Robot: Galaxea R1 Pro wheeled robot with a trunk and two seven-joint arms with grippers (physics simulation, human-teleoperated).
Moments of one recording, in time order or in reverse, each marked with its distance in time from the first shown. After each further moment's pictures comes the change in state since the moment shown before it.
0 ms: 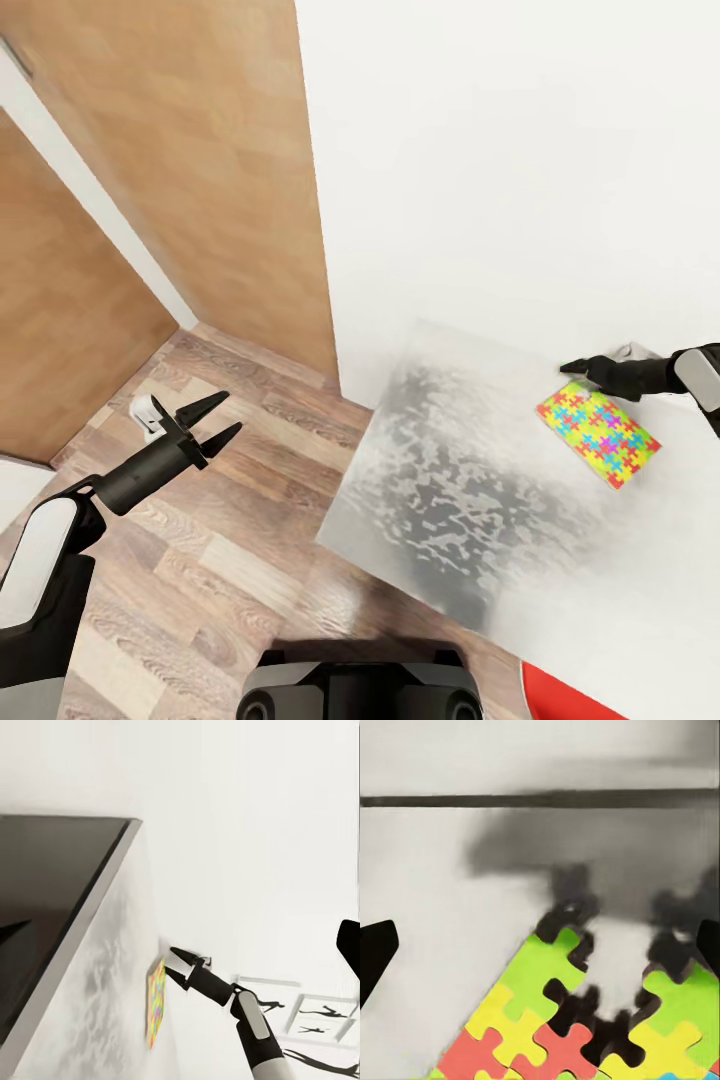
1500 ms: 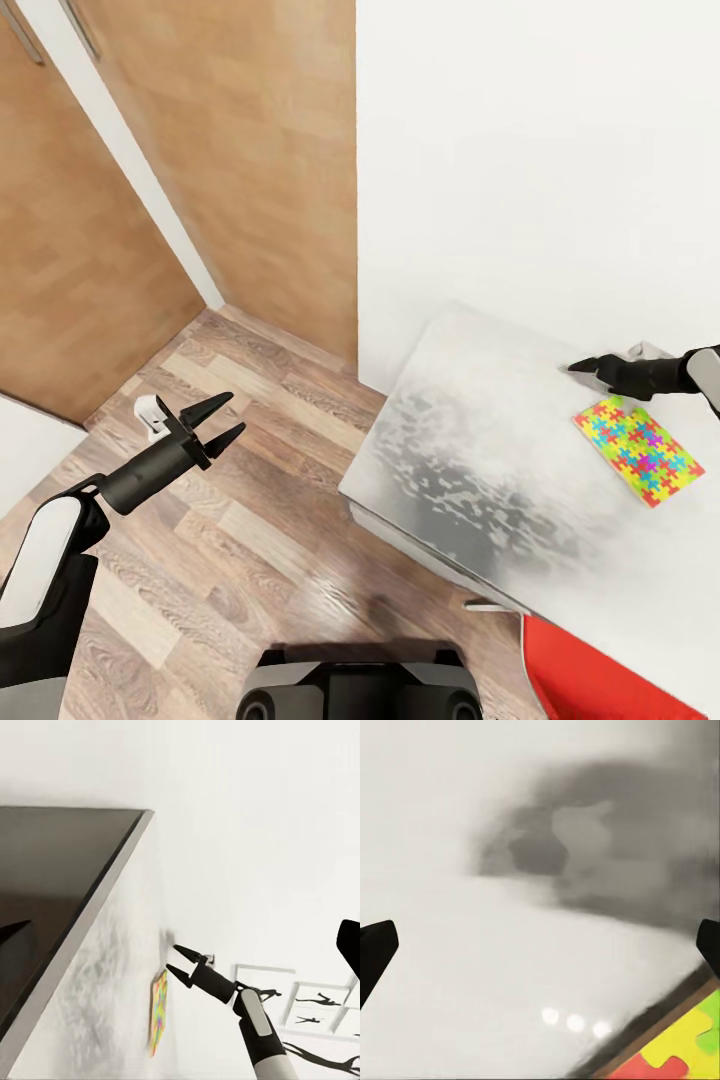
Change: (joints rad) left arm -0.002 0.000 -0.015 0.000 -0.001 -0.003 0.002; right arm -0.001 -0.022 -0.011 -0.002 0.004 0.000 0.001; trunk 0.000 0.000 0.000
